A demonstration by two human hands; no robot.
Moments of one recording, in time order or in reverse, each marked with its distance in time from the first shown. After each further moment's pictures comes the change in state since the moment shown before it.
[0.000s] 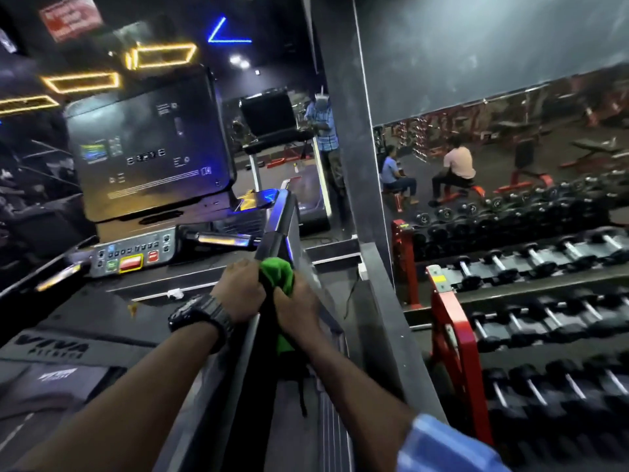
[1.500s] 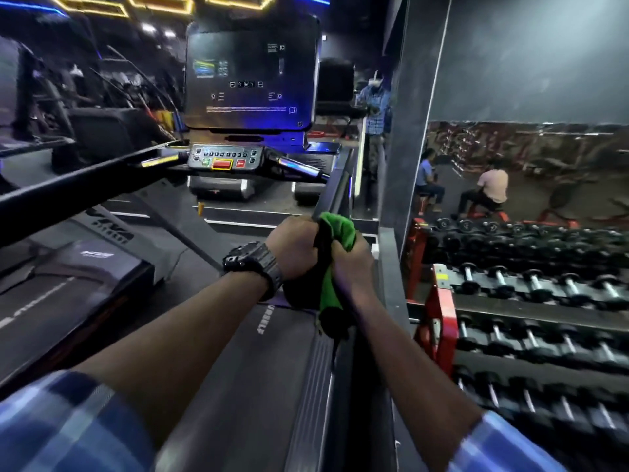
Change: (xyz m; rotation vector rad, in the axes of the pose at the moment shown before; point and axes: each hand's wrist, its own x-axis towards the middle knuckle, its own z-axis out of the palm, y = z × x) left_hand -0.233 -0.003 -0.039 -0.090 0.164 0.205; right_hand -0.206 -0.062 -0.024 -0.075 0.032 0.009
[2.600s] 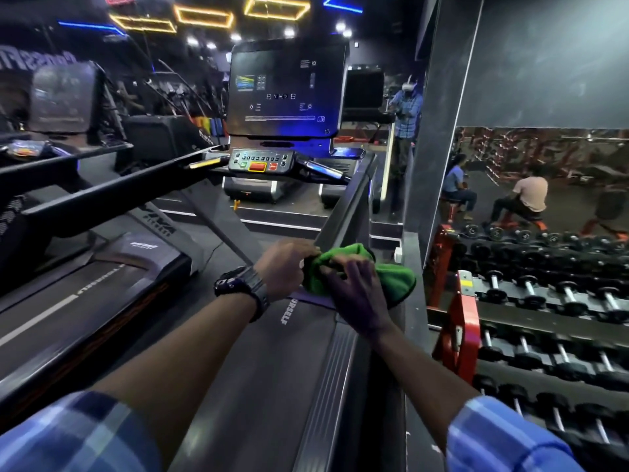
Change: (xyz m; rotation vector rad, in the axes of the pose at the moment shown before) left_hand -0.097 0.009 -0.021 -0.088 0.046 0.002; right_hand -0.061 0.041 -0.033 -0.689 -0.027 -1.132
